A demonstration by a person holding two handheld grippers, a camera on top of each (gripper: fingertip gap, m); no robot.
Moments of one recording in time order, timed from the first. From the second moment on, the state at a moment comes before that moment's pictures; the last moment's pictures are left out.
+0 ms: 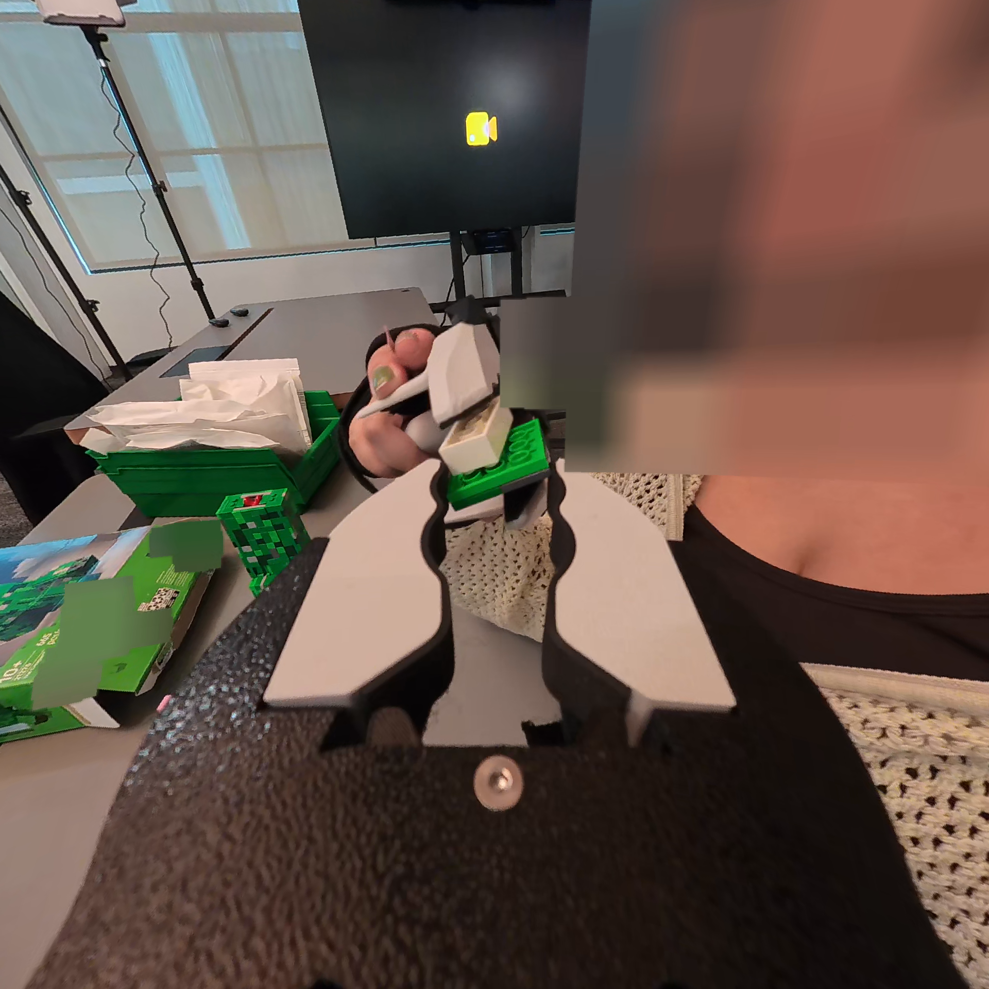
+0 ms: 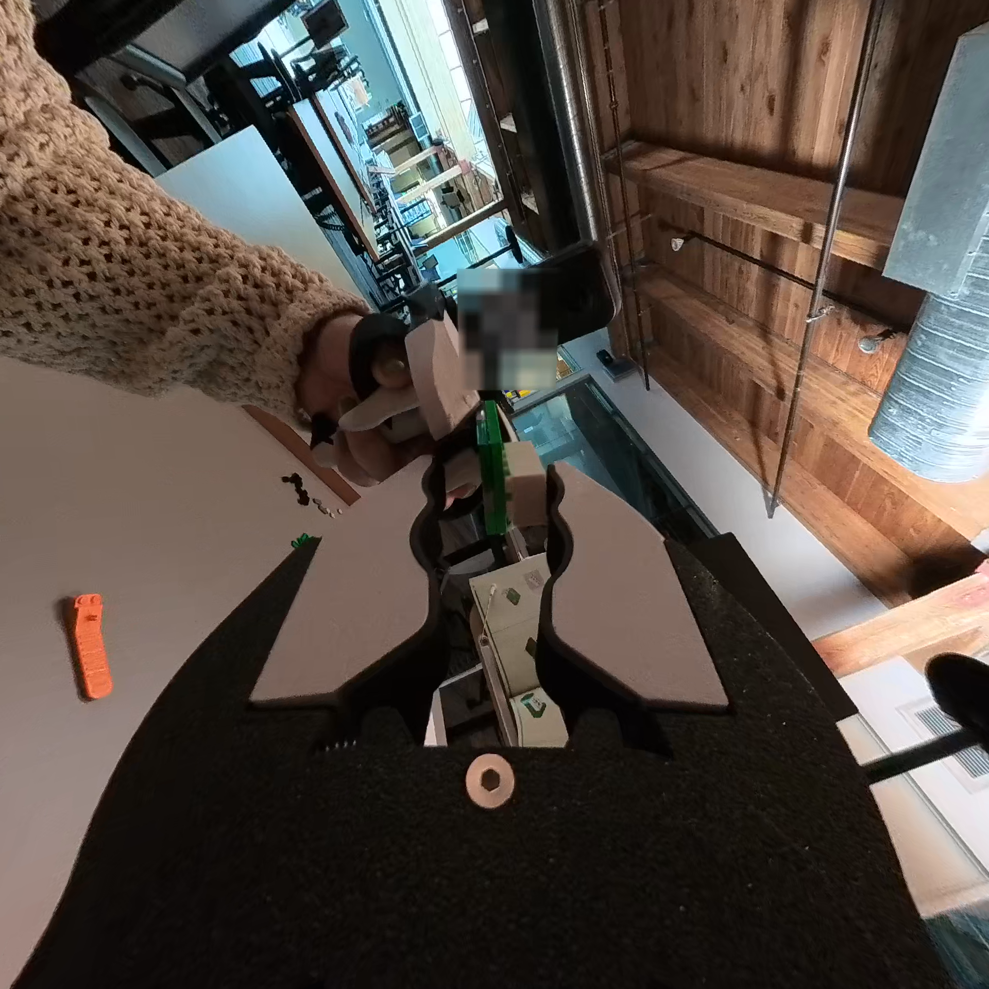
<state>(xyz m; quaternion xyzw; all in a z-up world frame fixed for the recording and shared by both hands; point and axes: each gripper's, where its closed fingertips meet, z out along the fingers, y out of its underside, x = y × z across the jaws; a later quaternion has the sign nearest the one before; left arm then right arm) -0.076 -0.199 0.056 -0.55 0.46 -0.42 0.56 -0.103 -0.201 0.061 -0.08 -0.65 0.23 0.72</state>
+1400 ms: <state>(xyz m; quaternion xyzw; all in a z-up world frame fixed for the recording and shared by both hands) -0.080 -0.191 0.053 -0.54 0.44 -0.39 0.60 -0.111 -0.193 0.061 -0.12 -0.65 0.22 0.71</state>
